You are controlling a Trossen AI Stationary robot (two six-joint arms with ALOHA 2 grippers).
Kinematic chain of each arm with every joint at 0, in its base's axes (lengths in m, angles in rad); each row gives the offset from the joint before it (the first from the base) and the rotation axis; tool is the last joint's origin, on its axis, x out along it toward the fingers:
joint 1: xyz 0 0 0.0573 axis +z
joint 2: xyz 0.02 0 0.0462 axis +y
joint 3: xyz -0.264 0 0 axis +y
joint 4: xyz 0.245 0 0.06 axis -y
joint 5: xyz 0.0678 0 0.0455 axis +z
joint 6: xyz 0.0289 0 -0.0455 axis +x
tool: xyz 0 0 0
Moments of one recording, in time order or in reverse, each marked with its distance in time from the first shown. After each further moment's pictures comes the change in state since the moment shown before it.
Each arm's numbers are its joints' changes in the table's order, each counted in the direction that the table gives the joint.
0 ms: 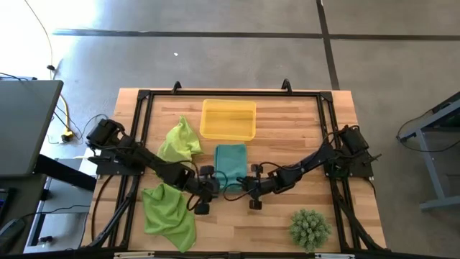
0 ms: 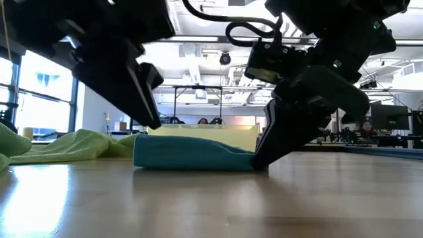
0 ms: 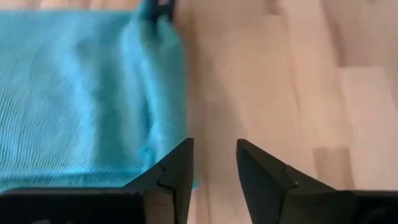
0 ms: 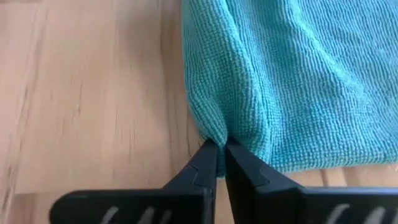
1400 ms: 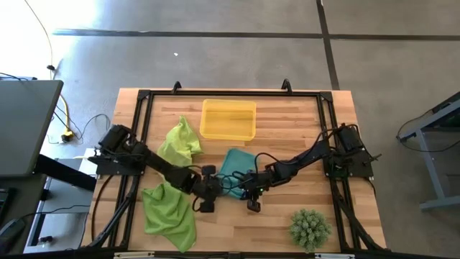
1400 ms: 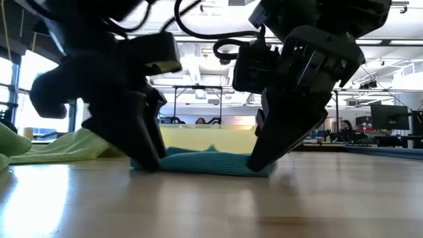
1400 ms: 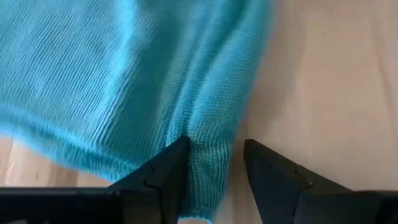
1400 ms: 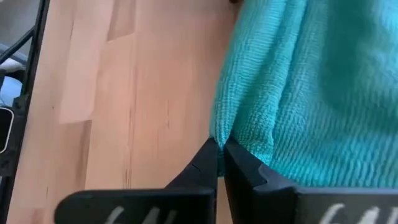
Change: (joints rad) left arm 0.019 0.163 -0.007 0.010 0.088 -0.047; right arm -0.071 0.006 0.003 0.147 0.394 0.125
